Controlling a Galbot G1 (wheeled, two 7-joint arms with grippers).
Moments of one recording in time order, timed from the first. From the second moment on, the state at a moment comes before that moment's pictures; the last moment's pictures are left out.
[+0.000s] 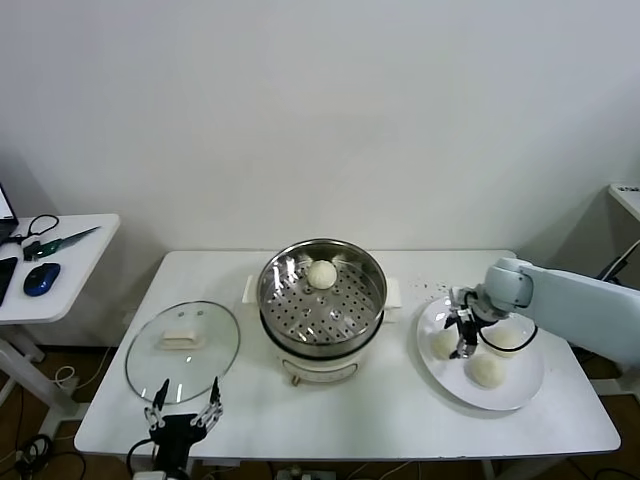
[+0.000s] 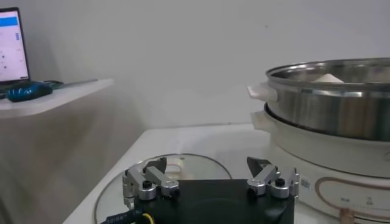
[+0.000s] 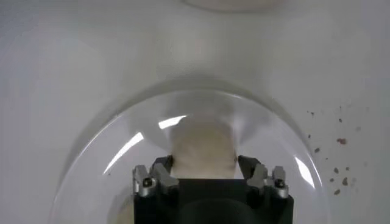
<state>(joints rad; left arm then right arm) 1.80 -1.52 -0.57 -2.10 0.00 0.05 -0.11 0.27 0.72 -1.38 1.23 0.38 -0.32 -0.81</state>
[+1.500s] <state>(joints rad) 1.81 -1.51 -0.56 -2.13 -0.01 0.05 -0.11 0.81 1.24 -1.57 1.35 0.88 -0.49 -0.78</state>
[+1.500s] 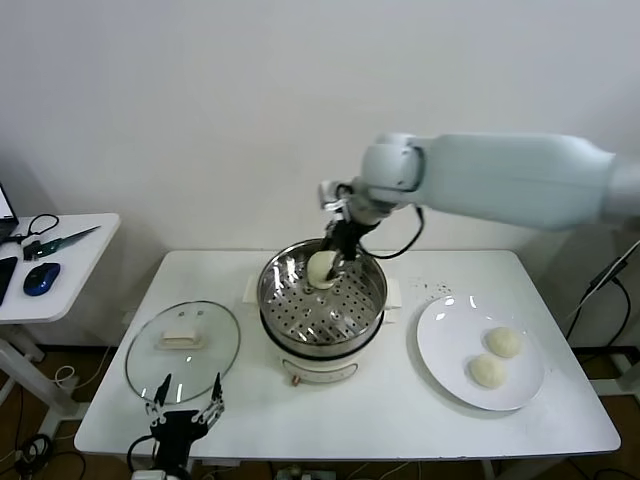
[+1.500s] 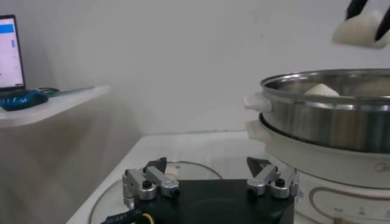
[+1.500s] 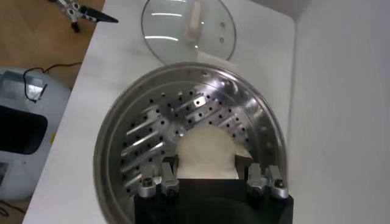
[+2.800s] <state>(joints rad) 1.82 -1.51 -0.56 -2.15 0.00 0.05 -0.11 0.92 1.06 -1.72 1.34 0.76 -0.31 -0.97</state>
